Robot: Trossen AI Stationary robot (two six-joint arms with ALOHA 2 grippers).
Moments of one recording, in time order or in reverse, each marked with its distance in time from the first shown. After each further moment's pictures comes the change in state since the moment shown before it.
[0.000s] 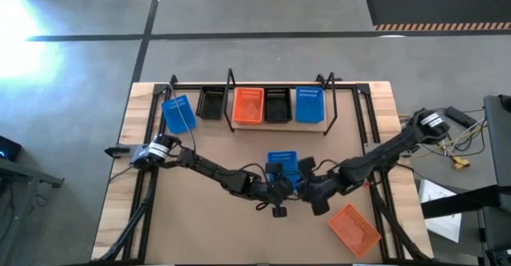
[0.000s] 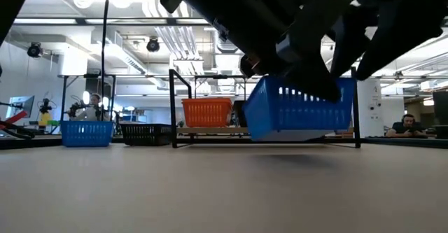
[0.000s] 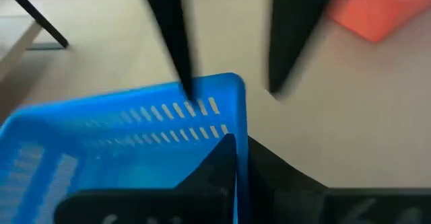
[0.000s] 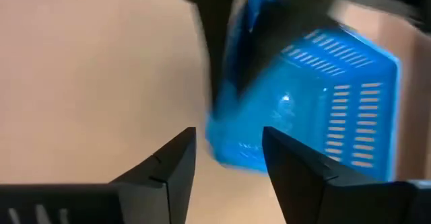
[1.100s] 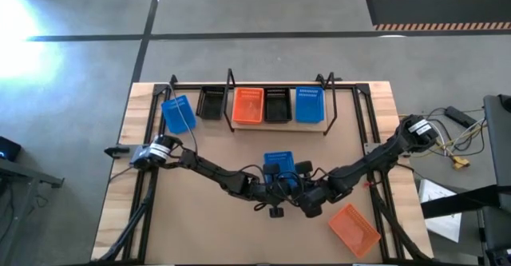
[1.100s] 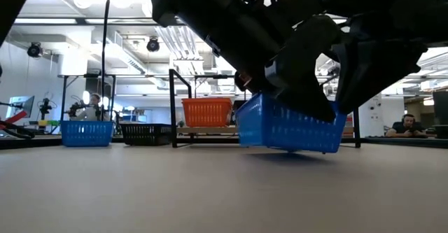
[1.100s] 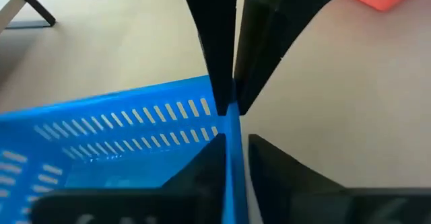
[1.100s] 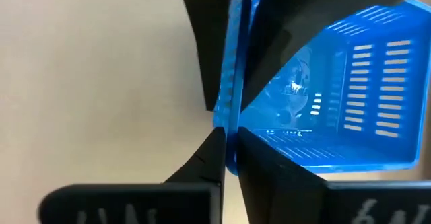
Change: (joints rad) left arm 0.000 0.001 -0.052 0.047 0.005 0.006; right arm 0.007 0.158 0.004 0.039 0.058 0.114
